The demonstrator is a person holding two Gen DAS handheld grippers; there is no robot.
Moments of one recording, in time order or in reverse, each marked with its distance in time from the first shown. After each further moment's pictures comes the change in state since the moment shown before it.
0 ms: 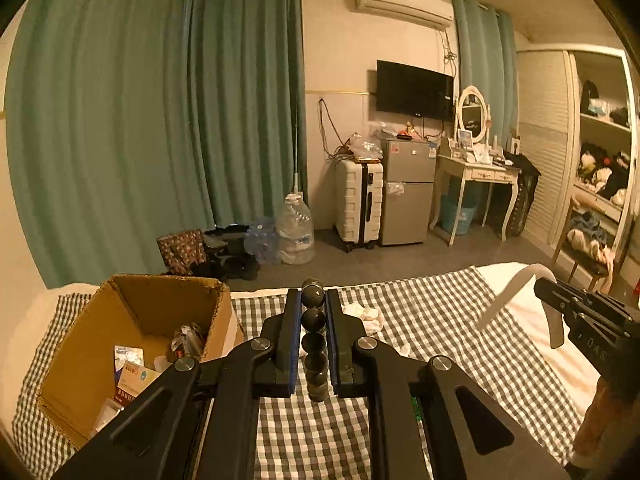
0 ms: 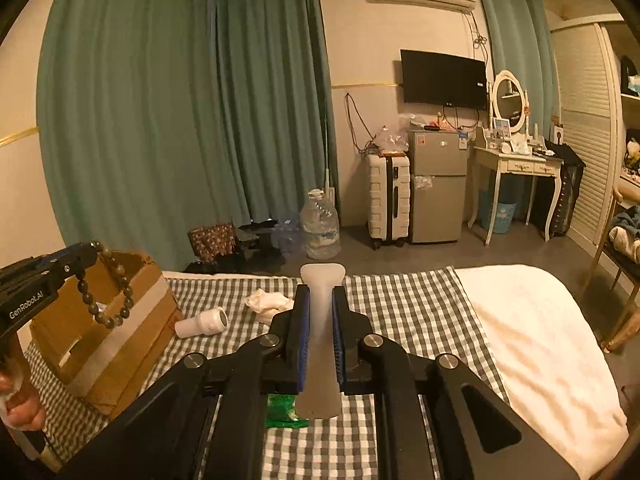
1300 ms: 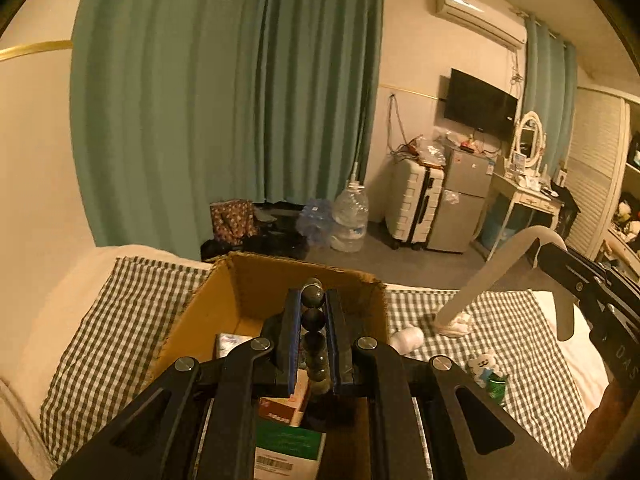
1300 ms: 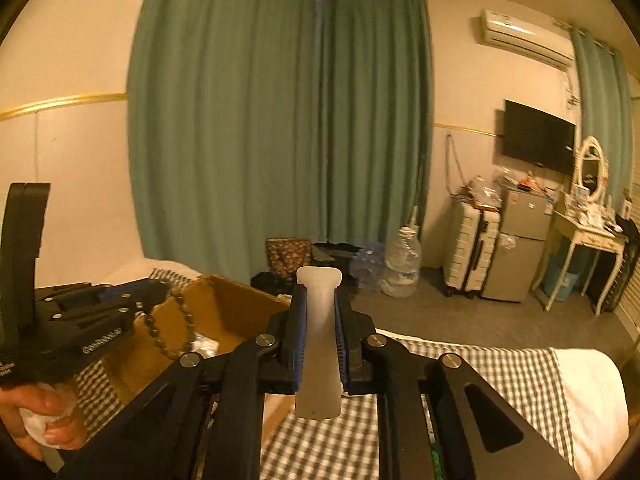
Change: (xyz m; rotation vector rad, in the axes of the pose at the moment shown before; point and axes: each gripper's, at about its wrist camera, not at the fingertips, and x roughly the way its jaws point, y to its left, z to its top) left arm -0.015 0.176 -0.001 -0.177 0.072 0.109; right arm 0.014 0.212 0.040 -0.225 -0.065 0.234
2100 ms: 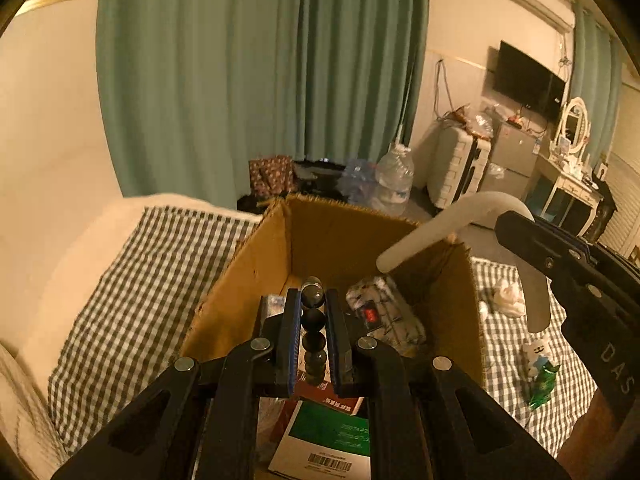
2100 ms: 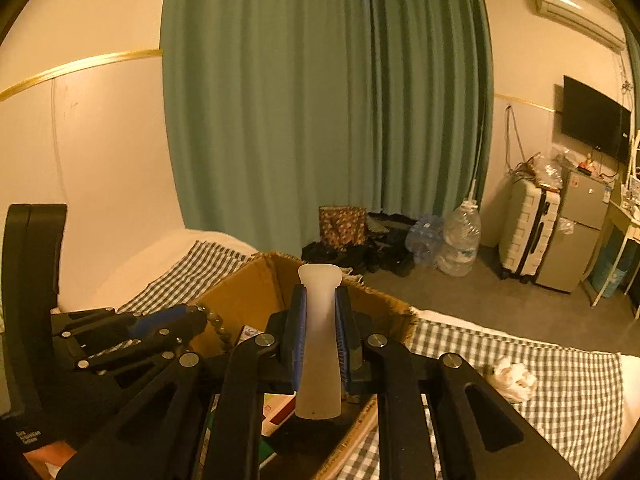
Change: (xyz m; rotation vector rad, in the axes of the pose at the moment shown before) left arm 0.057 0.040 -0.028 -0.061 0.162 0.127; right arm 0.102 0.064 -0.011 -0.021 0.133 0.182
